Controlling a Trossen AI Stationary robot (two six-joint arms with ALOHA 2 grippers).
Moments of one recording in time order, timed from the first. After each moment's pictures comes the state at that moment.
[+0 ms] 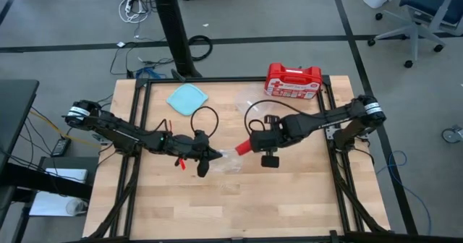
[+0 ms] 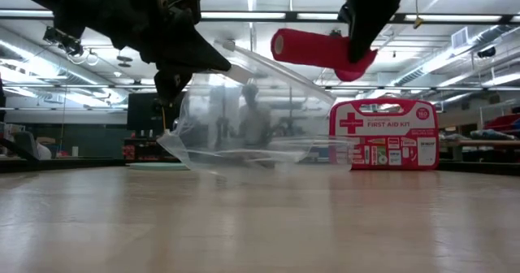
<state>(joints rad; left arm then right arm) -0.22 1.37 0.58 0.41 -0.18 -0.54 0.22 1.64 1.48 -1.14 0.27 0.26</state>
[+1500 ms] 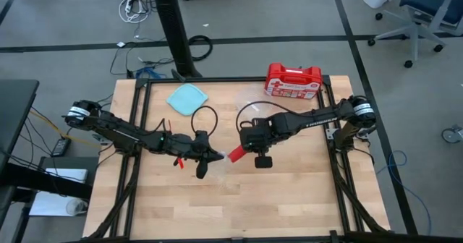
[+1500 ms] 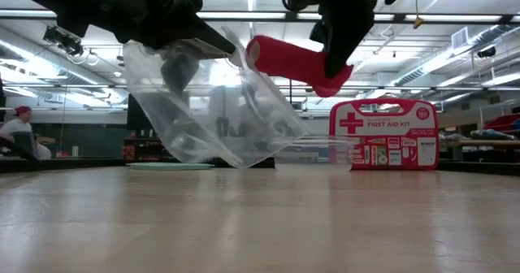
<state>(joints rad) -0.21 1.37 0.58 0.48 -0.12 -0.47 0.15 1.74 1.50 -1.02 0.11 0.07</state>
